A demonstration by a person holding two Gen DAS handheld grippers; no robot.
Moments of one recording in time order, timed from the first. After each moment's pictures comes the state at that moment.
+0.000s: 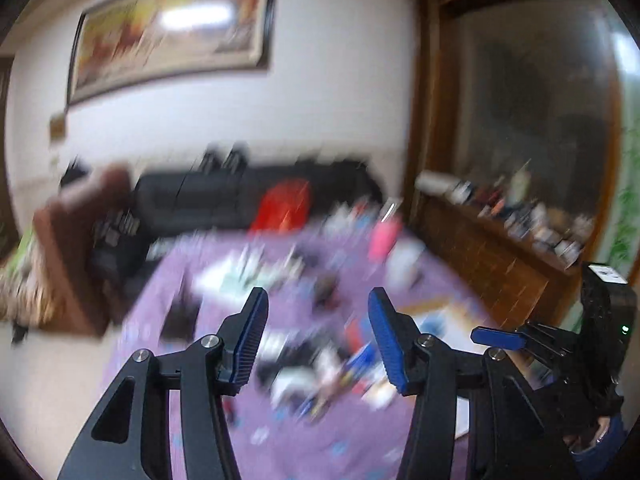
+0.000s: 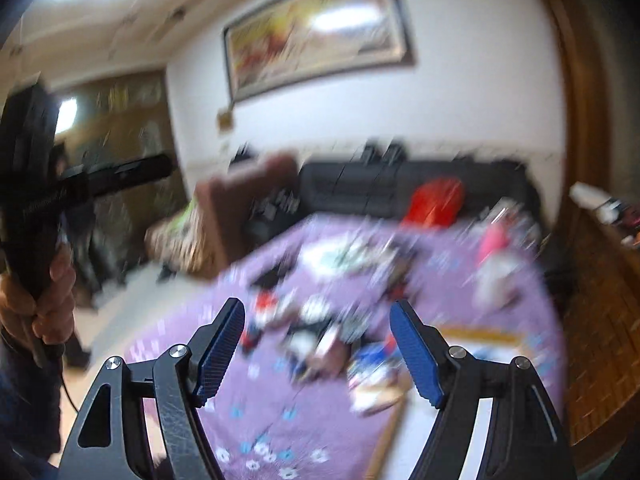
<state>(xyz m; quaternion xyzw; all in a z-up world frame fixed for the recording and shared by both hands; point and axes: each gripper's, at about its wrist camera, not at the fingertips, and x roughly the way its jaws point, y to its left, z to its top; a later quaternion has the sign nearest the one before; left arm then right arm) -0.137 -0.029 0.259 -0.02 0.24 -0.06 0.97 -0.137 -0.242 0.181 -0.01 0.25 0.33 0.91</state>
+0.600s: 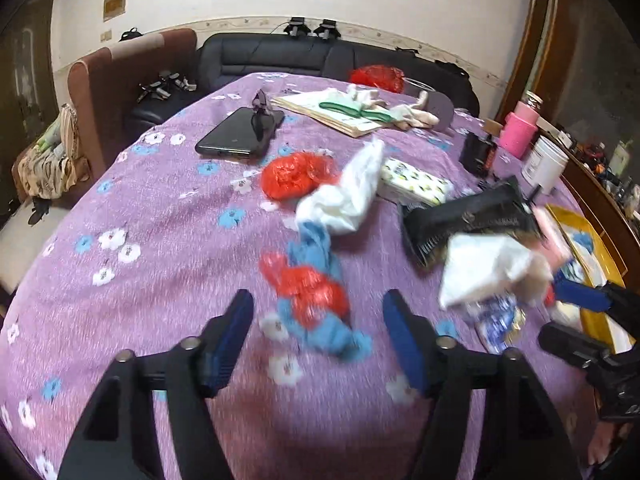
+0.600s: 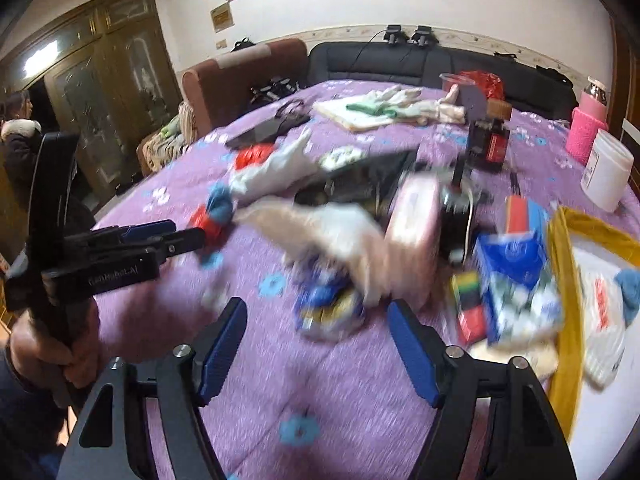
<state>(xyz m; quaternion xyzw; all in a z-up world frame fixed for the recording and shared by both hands) -0.042 0.086 0.027 -0.11 0.39 0.05 0.91 -0.022 -0.133 0.026 -0.06 0.37 0.32 0.87</state>
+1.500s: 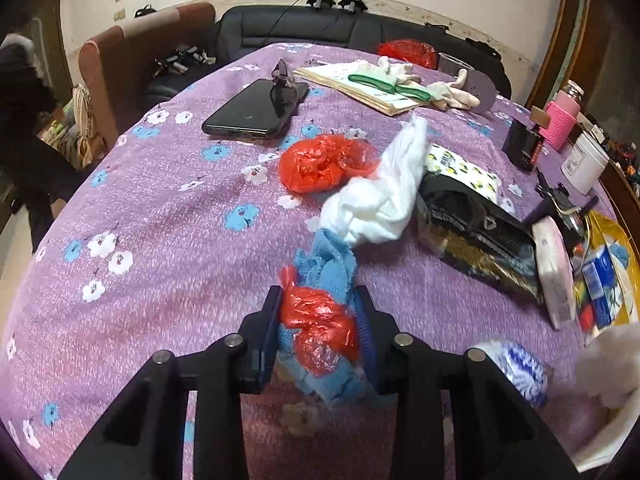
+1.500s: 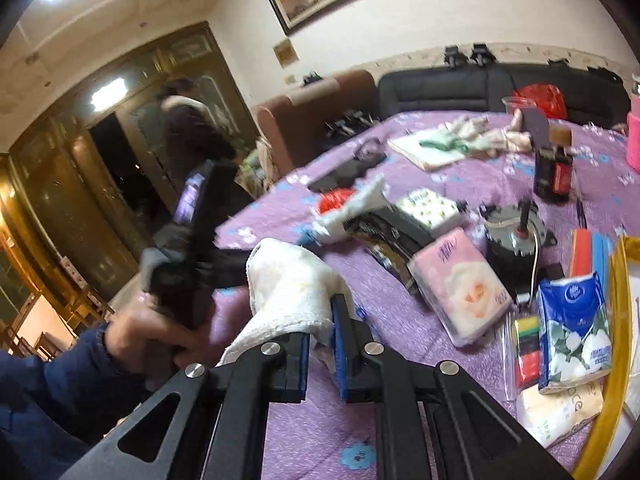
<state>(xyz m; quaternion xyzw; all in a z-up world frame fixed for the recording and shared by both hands) -0.010 0.095 0.013 -0.10 0.43 0.09 0.89 -0.044 -0.154 0.046 0.03 0.31 0.47 0.82</state>
